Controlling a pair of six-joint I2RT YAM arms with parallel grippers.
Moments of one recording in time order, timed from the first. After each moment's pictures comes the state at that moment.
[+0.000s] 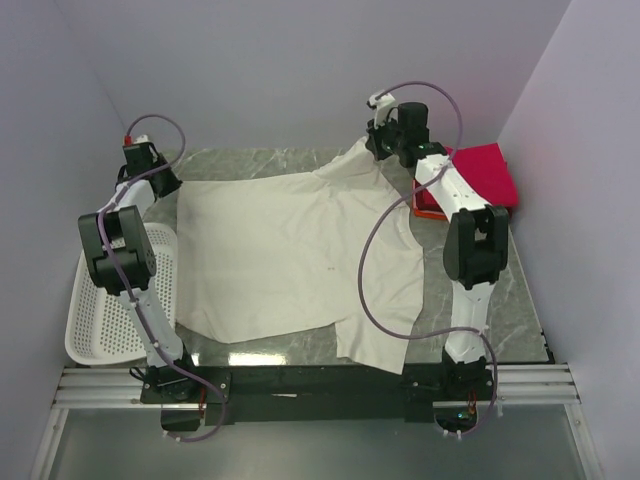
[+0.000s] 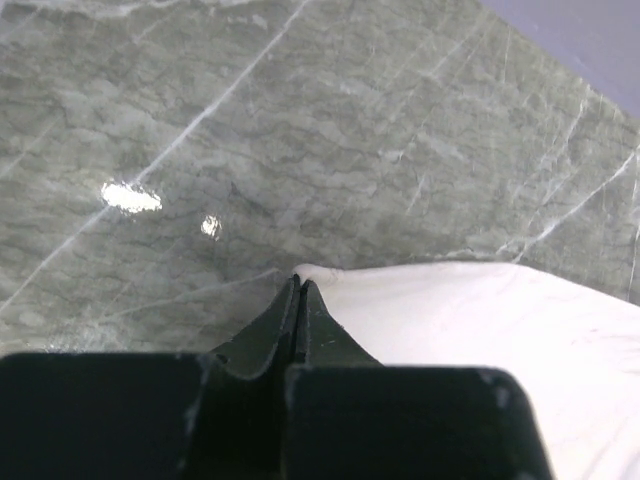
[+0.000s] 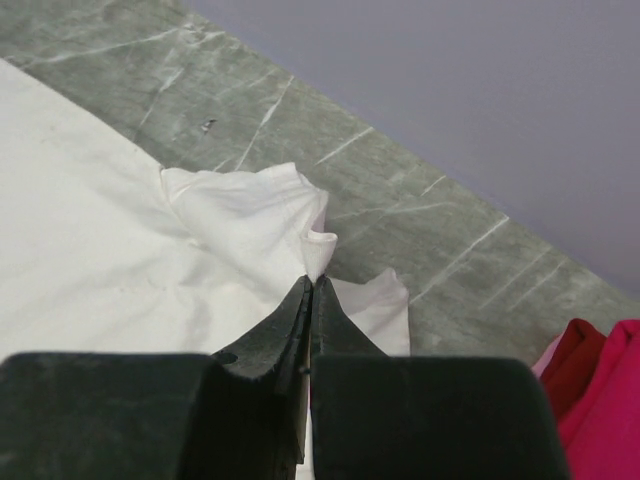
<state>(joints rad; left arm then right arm) 0.25 2.03 1.51 -0.13 0.14 -0.36 0.21 2.11 1.88 -0.23 -0.32 -0.24</state>
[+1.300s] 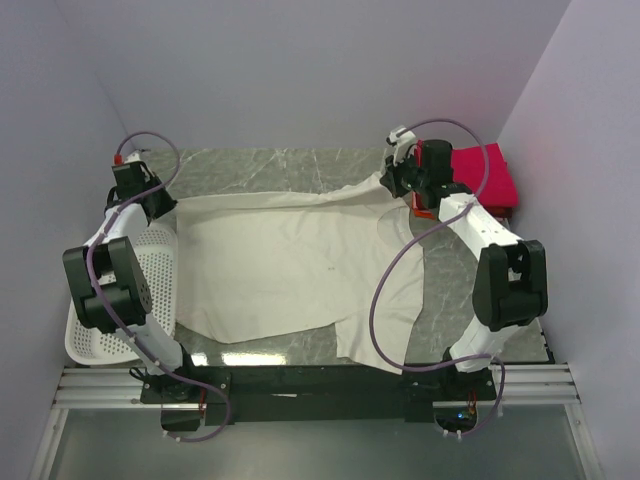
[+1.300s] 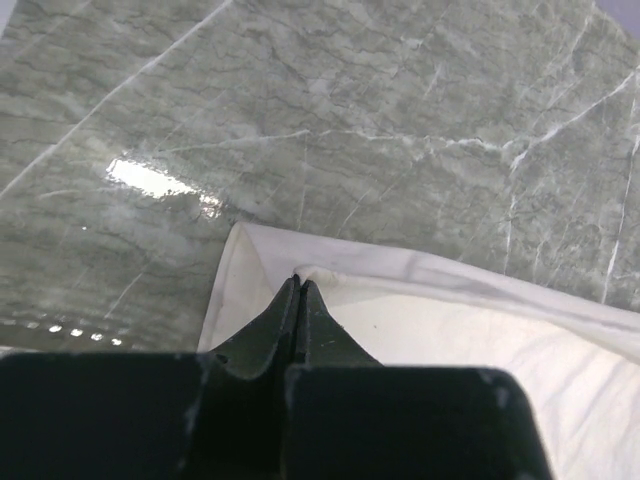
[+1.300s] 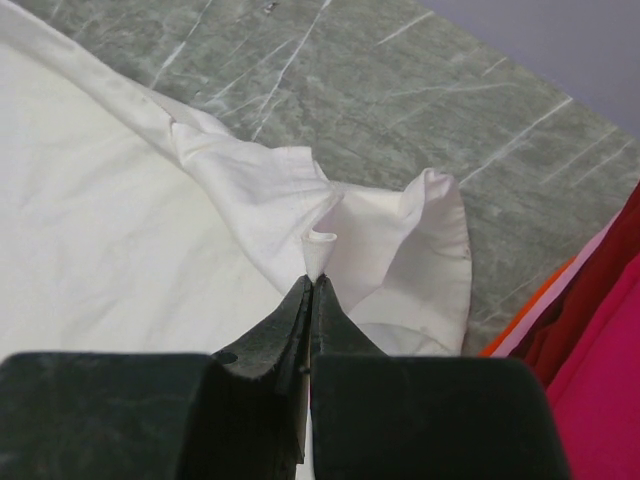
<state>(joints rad) 0.28 1.71 1.17 -0.15 0.15 -0.35 0.16 1.68 1.27 -0.07 -0.42 -0.24</state>
